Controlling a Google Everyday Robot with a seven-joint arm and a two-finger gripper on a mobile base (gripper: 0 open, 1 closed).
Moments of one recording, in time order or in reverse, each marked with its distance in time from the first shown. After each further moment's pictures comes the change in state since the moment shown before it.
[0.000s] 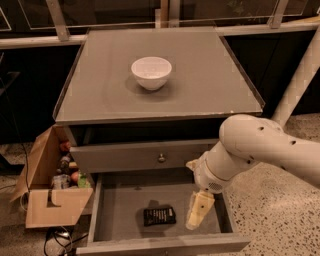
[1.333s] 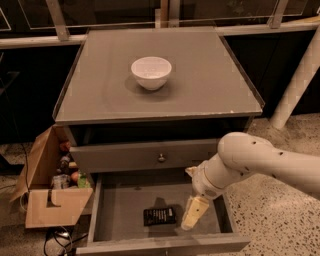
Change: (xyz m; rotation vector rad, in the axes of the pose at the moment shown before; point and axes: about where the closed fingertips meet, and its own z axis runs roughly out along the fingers) arm 0.021 -0.022 0.055 0.019 -0.062 0.047
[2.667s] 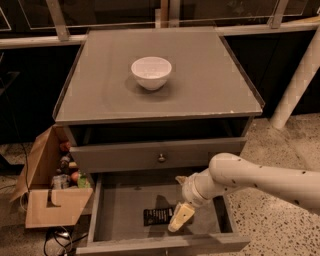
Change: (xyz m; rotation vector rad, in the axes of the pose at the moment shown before) arm 0.007 -0.021 0.091 0.000 -0.140 0.037
